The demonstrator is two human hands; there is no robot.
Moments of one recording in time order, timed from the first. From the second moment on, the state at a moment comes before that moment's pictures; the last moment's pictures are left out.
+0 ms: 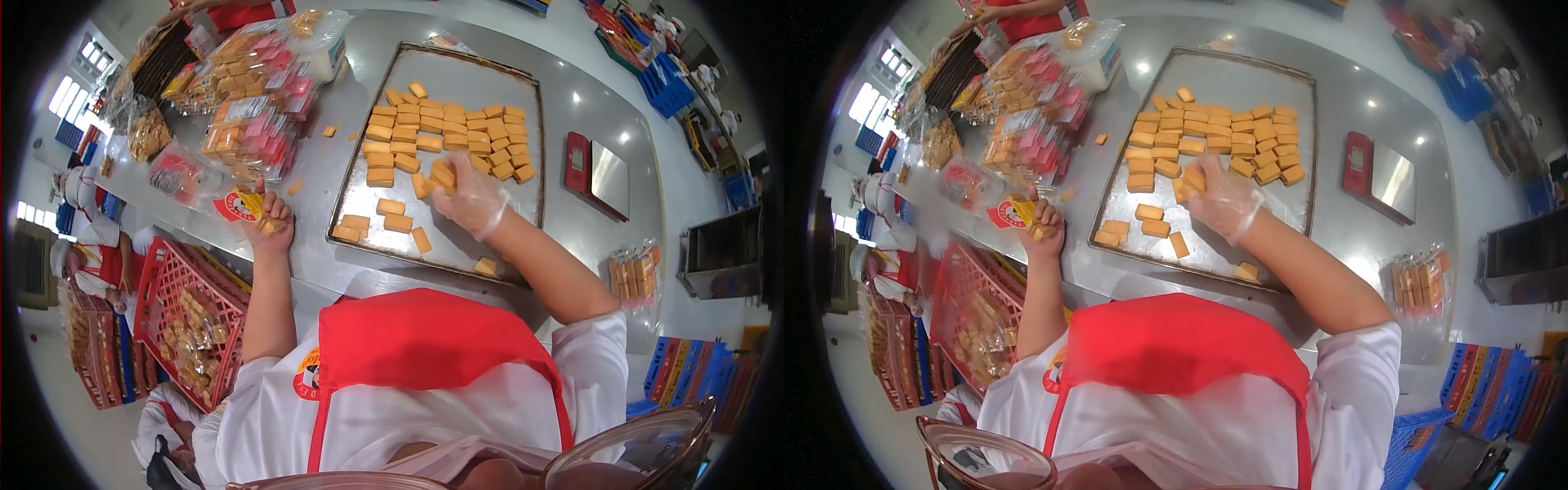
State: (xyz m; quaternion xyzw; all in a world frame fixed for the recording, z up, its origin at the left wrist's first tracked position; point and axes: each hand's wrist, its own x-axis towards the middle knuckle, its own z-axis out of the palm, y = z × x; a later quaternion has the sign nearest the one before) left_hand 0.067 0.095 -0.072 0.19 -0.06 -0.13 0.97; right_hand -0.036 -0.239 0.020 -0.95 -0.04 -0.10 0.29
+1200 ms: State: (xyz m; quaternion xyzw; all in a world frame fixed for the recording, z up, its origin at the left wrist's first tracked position) left_hand 0.010 0.018 0.029 0.63 -0.20 0.04 0.75; right_hand -0.034 -0.215 0.073 -0.76 -0.06 -0.04 0.64
